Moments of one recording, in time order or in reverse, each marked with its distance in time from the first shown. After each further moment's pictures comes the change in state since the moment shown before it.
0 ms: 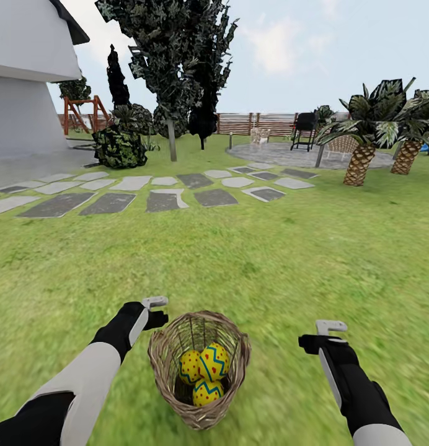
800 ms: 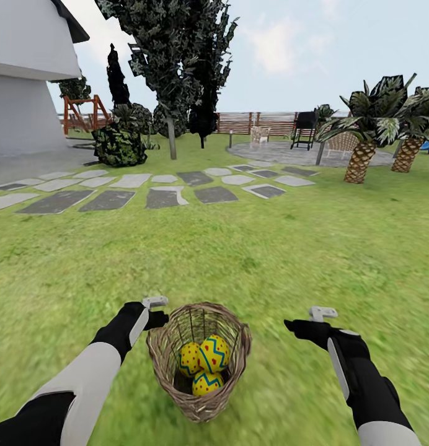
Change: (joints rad) left arm 0.000 -0.002 -0.001 0.000 0.001 -0.001 0.000; right arm -0.006 -0.002 -0.055 -0.112 -0.040 0.002 0.335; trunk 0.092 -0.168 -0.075
